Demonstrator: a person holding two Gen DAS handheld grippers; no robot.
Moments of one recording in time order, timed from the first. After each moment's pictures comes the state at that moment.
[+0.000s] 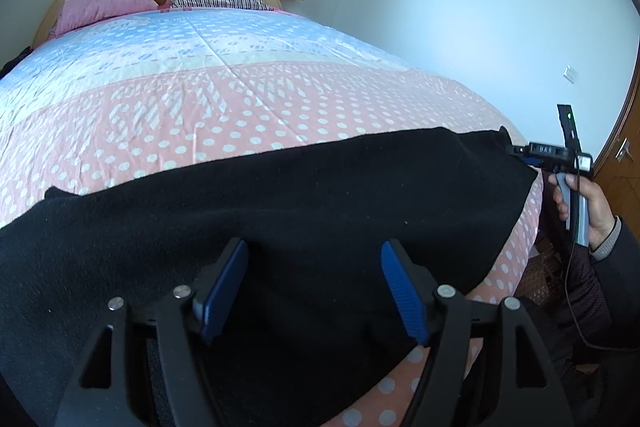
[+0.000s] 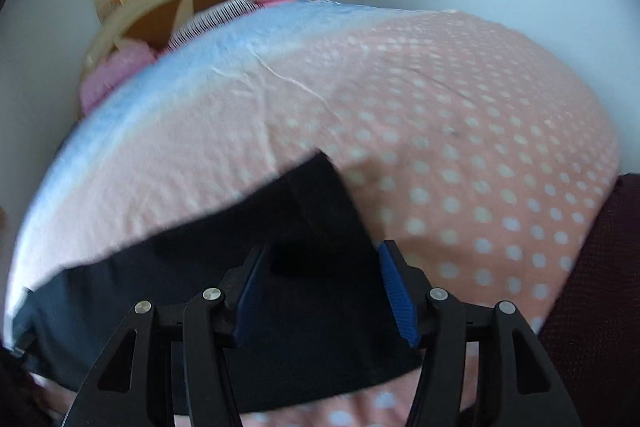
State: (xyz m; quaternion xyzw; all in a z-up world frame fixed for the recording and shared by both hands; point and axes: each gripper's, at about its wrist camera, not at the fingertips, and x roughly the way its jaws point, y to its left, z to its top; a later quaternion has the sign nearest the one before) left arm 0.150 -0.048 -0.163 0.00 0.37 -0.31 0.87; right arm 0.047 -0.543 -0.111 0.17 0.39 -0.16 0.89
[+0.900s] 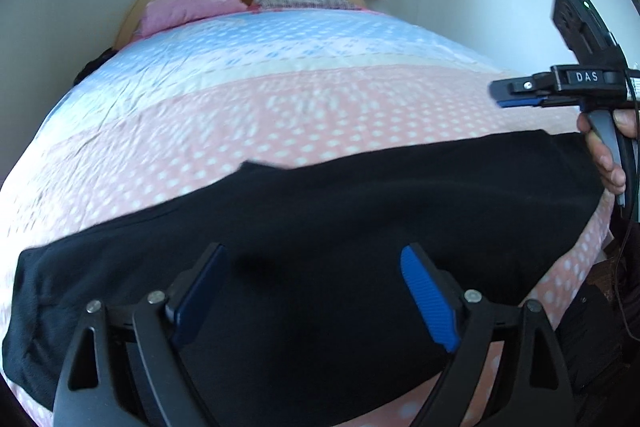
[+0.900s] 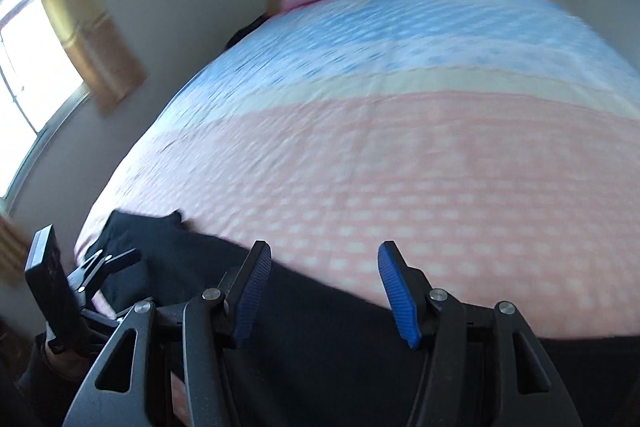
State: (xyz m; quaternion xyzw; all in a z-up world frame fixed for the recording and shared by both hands) left arm 0.150 0.042 -0.154 0.04 0.38 -0.15 0.91; right arm 0.184 -0.233 -0.061 0.09 0.45 0.22 0.86
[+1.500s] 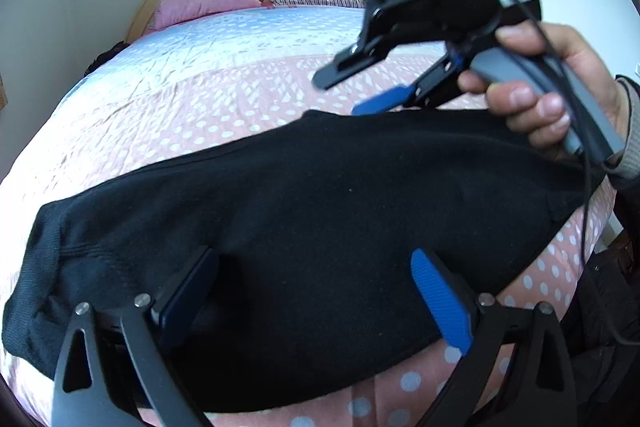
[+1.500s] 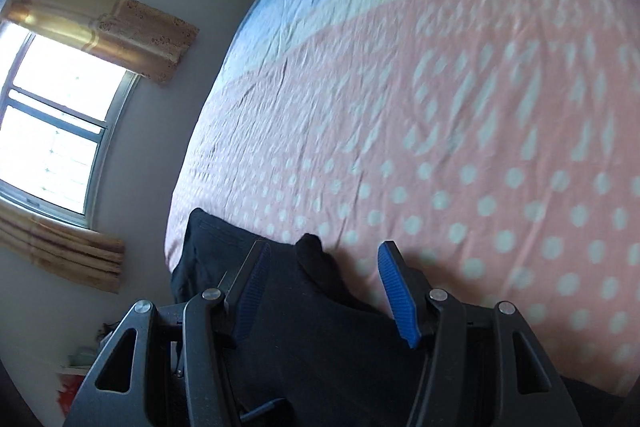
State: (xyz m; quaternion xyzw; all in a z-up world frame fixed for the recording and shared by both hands) left arm 0.128 0.083 -0.173 0.04 0.38 -0.14 0.92; right arm 0.280 -0.070 -0.127 0.21 0.58 0.34 0.71
